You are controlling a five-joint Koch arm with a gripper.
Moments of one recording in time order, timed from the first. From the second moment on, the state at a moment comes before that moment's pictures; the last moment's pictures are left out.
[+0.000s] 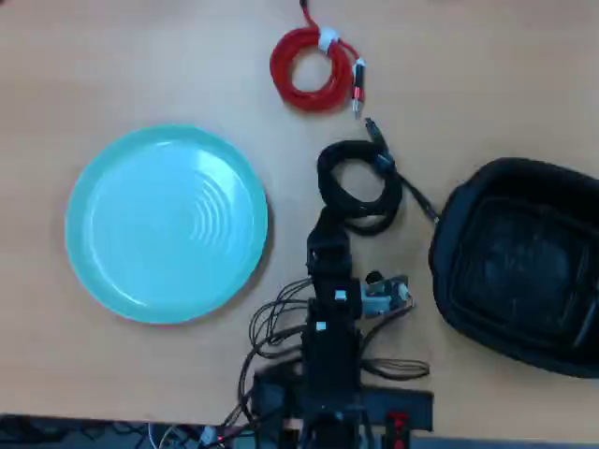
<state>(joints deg) 86.0 130.7 179.5 -3.1 -8.2</state>
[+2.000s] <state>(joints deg) 83.6 130.7 120.8 66.2 29.2</state>
